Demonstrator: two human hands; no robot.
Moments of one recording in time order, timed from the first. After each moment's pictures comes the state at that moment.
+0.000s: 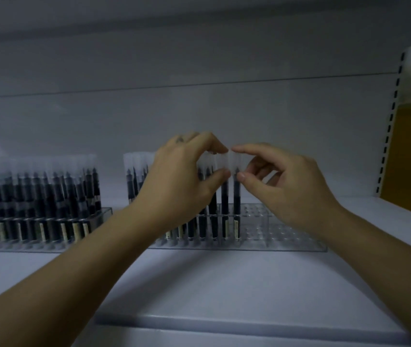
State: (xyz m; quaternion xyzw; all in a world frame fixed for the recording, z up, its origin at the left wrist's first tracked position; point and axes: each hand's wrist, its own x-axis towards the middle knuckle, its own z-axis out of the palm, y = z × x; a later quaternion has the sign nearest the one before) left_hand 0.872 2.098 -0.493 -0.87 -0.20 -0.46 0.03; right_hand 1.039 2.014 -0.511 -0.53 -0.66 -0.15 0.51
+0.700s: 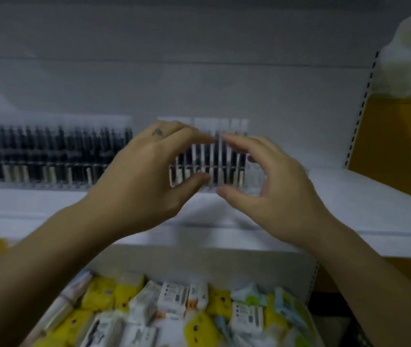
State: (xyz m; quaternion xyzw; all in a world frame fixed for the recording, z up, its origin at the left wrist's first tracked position) left_hand 0.745 2.027 -0.516 -0.89 -0.15 -0.41 0.09; right_hand 0.928 1.932 -0.538 -0.58 -0.67 -0.14 0.44
